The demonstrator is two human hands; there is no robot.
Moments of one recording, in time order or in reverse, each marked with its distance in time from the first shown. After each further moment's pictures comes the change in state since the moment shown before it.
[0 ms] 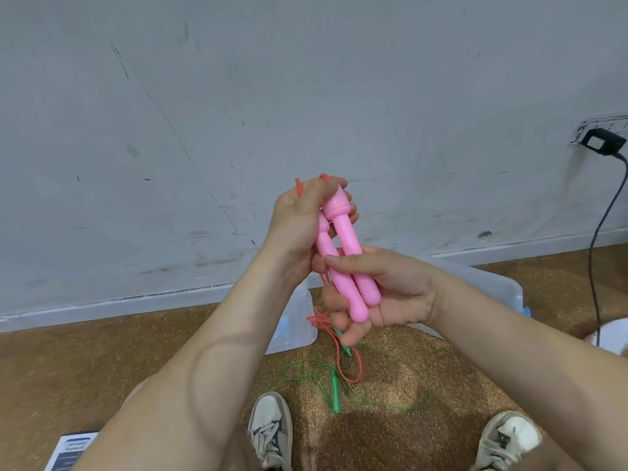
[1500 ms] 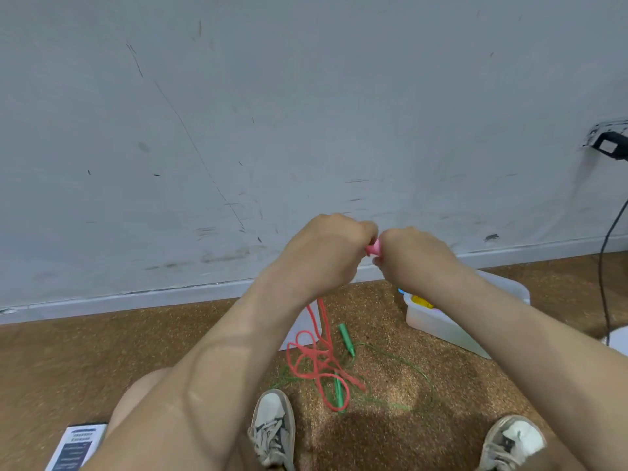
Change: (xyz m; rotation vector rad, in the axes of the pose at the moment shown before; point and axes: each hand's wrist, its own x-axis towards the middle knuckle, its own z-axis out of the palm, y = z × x) left_hand -0.009 -0.014 -0.016 1.766 -0.427 0.687; right_hand 0.008 -0.011 -0.035 -1.859 1.125 0.208
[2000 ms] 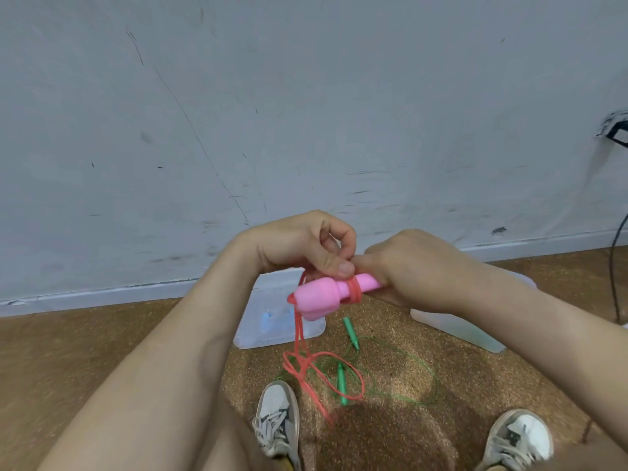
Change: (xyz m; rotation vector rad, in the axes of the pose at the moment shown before) left_hand -0.015 -0.046 -0.020 -1.312 -0.650 -0.108; right_hand -0.031 -0.004 -0.019 -0.084 0.184 -0.799
